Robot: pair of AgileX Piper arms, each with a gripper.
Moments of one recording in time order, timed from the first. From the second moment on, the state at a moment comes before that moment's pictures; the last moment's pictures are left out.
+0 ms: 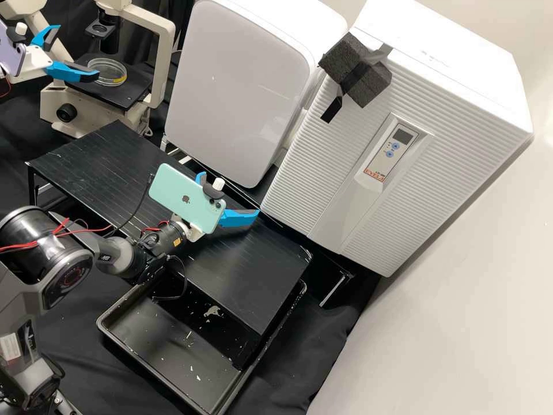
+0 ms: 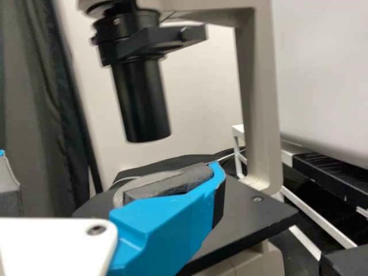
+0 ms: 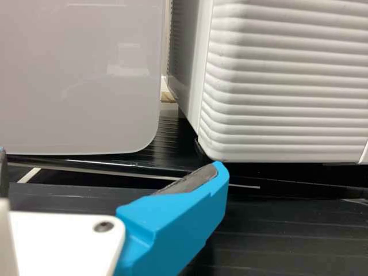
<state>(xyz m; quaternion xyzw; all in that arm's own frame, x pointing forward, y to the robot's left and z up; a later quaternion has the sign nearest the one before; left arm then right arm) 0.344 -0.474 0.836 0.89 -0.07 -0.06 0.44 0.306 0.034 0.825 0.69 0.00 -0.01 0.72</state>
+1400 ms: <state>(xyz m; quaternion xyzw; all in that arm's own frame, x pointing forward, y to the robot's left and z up) 0.400 -0.453 0.813 0.85 -0.01 -0.14 0.50 0.306 0.034 0.825 0.69 0.00 -0.01 0.72</state>
